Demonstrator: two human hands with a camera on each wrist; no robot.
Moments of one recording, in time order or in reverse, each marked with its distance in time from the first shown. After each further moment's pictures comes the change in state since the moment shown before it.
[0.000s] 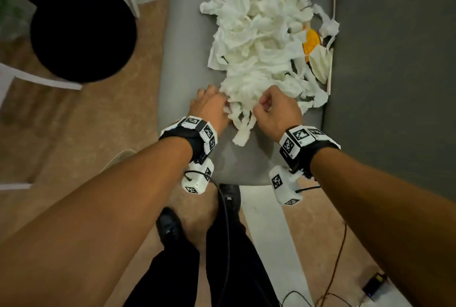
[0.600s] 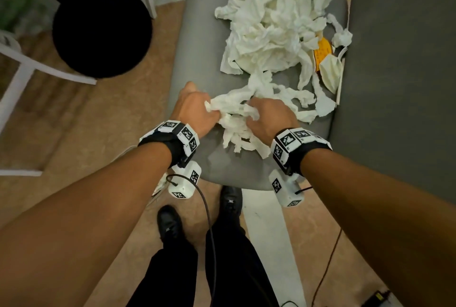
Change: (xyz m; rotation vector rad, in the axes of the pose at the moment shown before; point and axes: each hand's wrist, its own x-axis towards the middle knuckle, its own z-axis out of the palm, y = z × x) left_hand -0.022 -0.032 -0.022 -0.243 0.129 -0.221; right_hand 0.004 -0.024 0.005 -0.361 -0.171 -0.247
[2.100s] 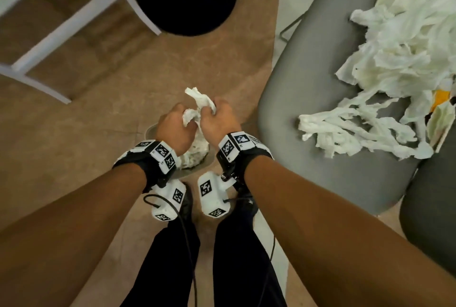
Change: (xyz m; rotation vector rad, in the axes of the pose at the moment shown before) left_hand -0.116 -0.245 -0.030 -0.310 0.197 -0.381; right_hand -0.003 -0.284 0.165 0.558 -0.225 0.024
